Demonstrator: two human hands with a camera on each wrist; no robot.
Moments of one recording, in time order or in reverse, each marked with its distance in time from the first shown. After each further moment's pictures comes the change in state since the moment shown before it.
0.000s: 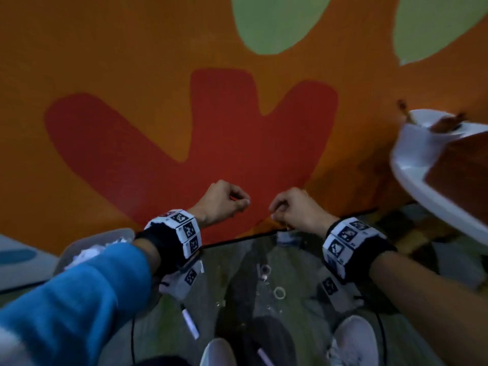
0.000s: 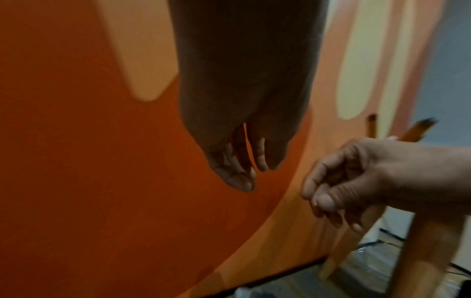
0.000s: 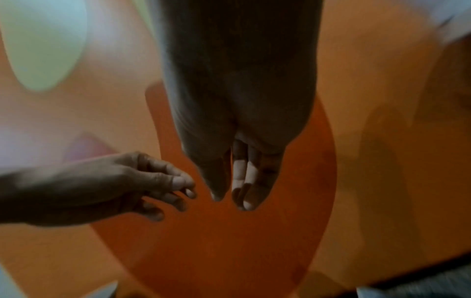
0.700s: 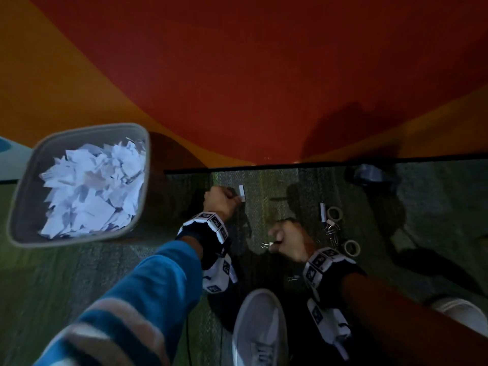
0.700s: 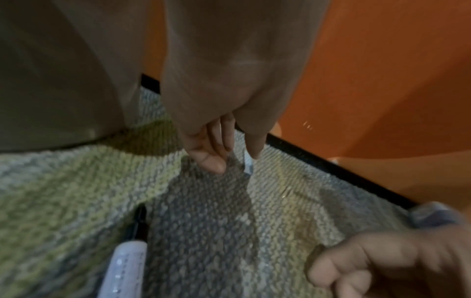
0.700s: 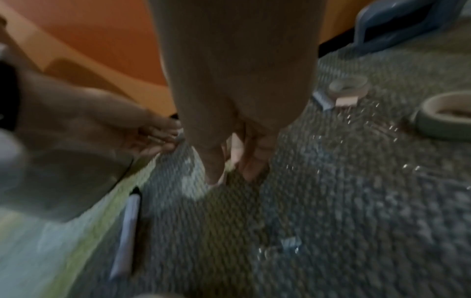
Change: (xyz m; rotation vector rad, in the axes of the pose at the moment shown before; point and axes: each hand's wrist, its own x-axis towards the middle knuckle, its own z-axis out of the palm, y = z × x) left_hand -0.003 -0.391 0.152 -0.165 0.192 -0.893; right_hand 0.070 0.135 0.374 -0.099 -0.466 0.296
